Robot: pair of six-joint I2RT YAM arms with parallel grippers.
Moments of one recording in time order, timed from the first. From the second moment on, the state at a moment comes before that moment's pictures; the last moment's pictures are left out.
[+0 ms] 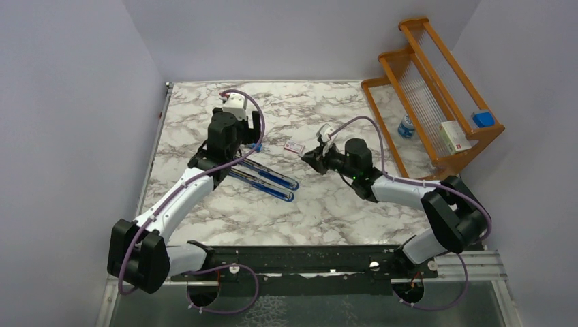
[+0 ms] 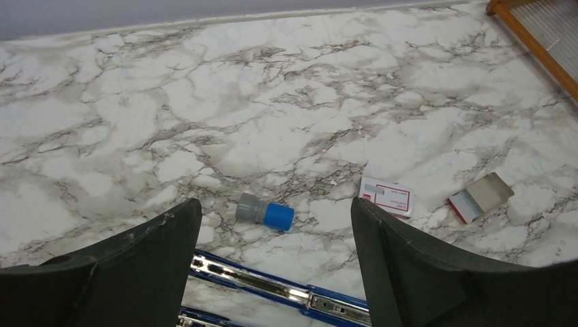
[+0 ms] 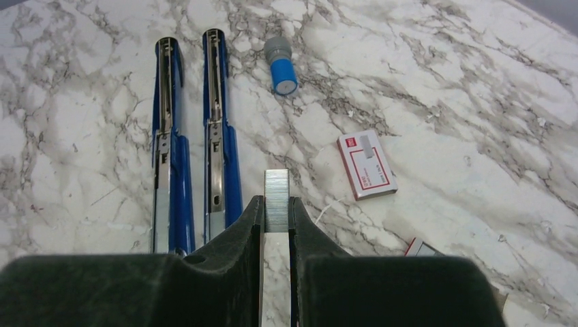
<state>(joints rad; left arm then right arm) -0.41 1.21 0.89 0.07 -0.20 -0.12 0.62 1.53 0.68 0.66 -0.34 -0.08</state>
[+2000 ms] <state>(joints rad) -0.33 1.43 0.89 0.05 -0.21 0.02 0.80 1.81 1.05 0.23 -0.36 -0.20</state>
